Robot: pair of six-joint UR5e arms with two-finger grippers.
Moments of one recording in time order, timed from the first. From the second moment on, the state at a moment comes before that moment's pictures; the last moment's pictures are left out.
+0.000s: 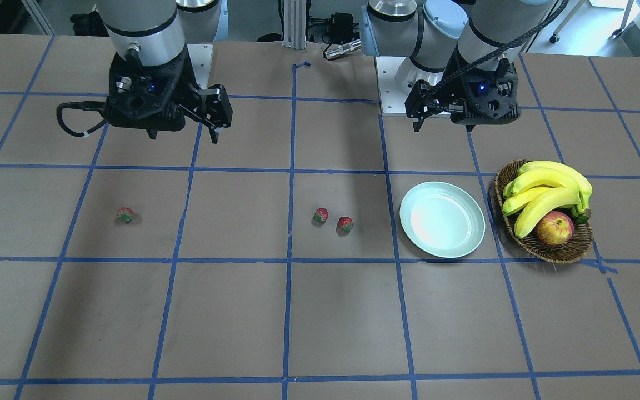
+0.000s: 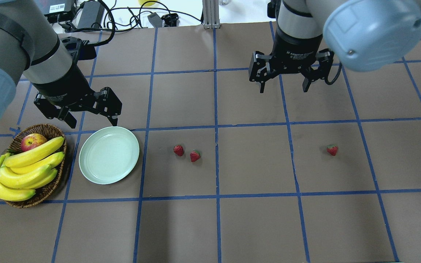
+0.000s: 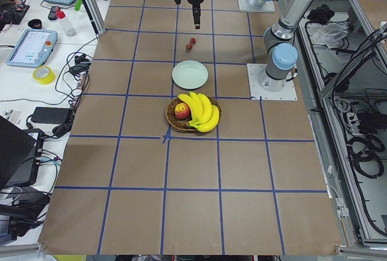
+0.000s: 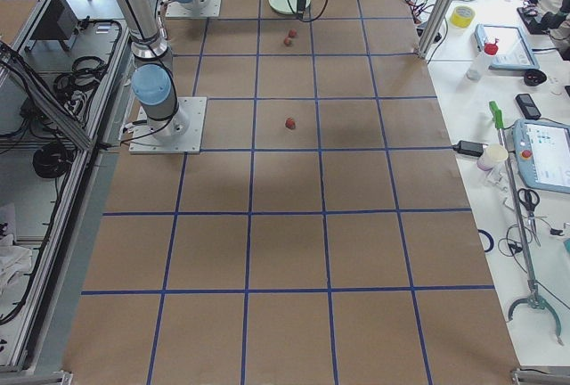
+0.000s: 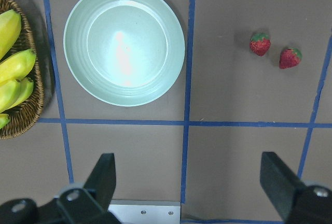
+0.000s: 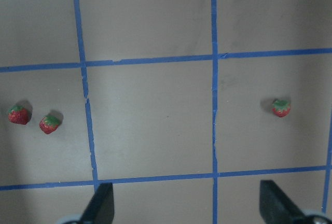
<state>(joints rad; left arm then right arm) -1.54 -1.47 -1.72 -1.62 1.59 0.00 1.73 -1.51 1.47 -1.51 -1.59 0.20</state>
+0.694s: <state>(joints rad) -1.54 -1.48 -1.71 -1.62 1.59 -0.01 1.61 -1.55 1.47 -1.48 -1.59 0.05</state>
